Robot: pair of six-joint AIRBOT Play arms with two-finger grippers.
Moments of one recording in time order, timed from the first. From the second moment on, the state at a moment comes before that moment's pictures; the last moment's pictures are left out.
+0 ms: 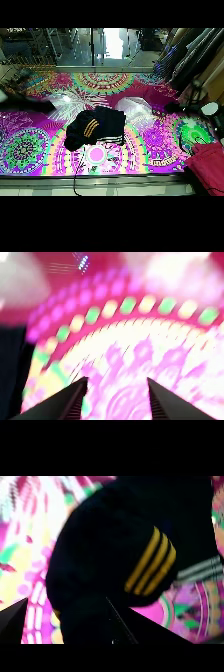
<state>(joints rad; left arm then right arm) 0.05 -1.27 1.38 1.15 -1.26 -1.20 -0.23 -1.23 1.14 -1.04 0.93 1.24</state>
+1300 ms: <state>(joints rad) -0.09 -1.45 0.95 0.73 -0.95 -1.27 -0.05 -1.55 0.96 -0.40 1.02 0.95</state>
